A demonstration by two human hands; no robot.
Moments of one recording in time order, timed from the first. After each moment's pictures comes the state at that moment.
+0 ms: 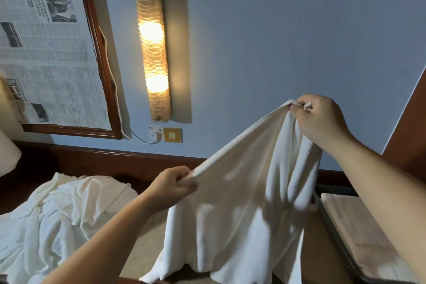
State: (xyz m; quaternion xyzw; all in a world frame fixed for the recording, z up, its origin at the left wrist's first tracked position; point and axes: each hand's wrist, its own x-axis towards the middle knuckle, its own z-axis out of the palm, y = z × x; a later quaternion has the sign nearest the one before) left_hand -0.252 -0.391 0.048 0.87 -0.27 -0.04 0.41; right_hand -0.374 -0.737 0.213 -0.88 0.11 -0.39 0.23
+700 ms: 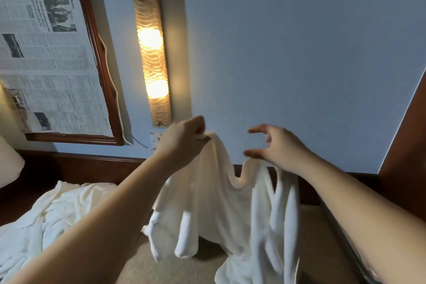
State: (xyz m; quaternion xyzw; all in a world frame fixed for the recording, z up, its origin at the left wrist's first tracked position) left_hand -0.249 -0.439 0.168 0.86 -0.34 0.25 0.30; right_hand -0.356 -0.689 0.174 -0.94 0.07 -0.18 0.27
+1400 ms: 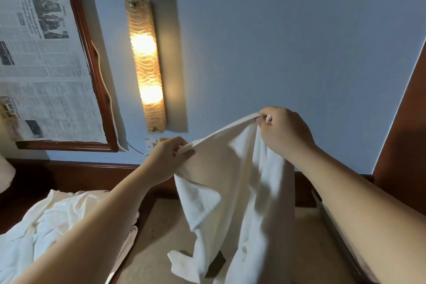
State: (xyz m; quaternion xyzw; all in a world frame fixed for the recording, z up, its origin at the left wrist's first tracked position) left_hand -0.225 -0.413 0.135 0.87 -0.32 0.11 0.36; right_hand -0.360 -0.682 0.211 -0.91 0.12 -0.35 0.18
